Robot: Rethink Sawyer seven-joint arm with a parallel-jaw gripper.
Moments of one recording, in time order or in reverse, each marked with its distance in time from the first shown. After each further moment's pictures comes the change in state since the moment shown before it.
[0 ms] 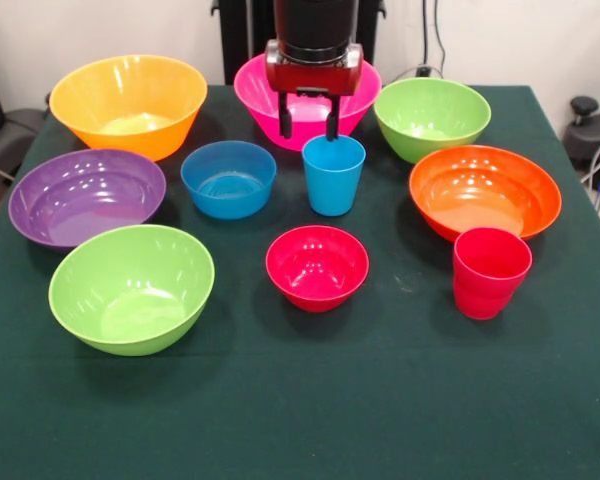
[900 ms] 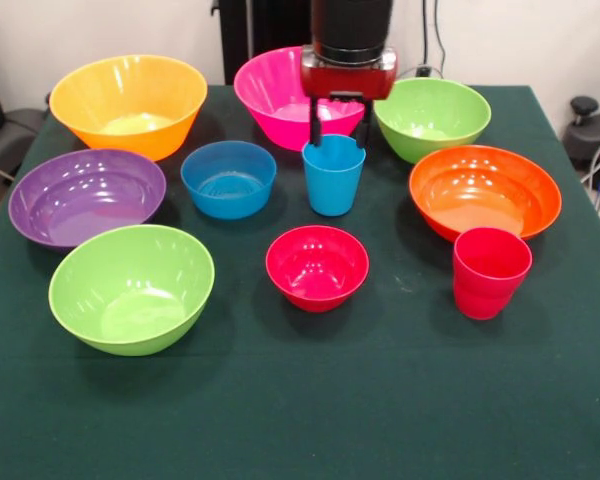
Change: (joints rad) arm 0.067 -0.002 -0.013 0.013 0.035 -0.084 0.000
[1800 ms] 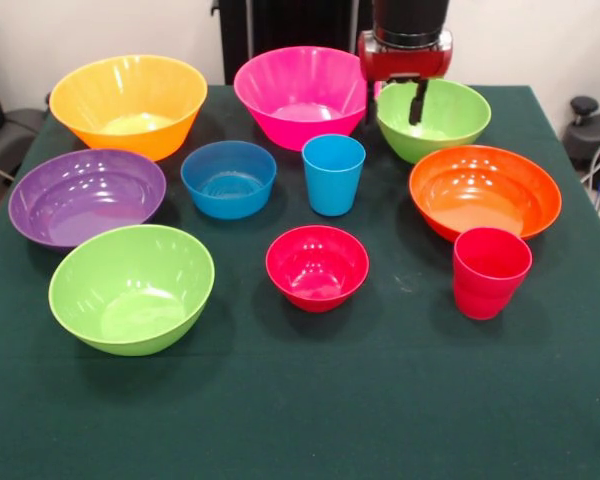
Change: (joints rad) arm 0.118 -0.009 -0.002 0.100 0.034 -0.051 0.000
